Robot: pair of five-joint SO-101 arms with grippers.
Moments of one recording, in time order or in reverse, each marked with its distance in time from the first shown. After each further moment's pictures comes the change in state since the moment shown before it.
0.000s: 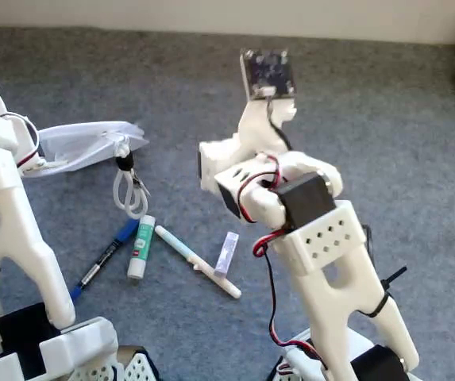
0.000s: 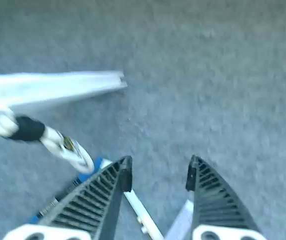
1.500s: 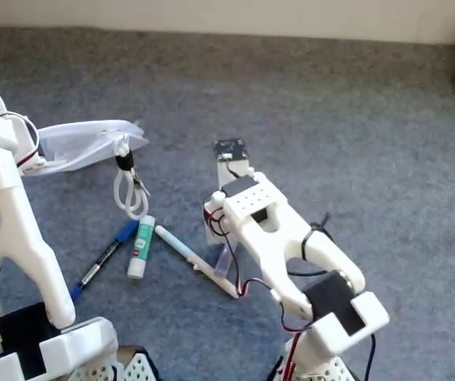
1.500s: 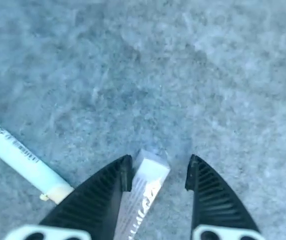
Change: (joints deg) left arm 0.0 0.0 0.0 -0.2 0.0; right arm 0.1 31.4 18.9 -13.2 0.0
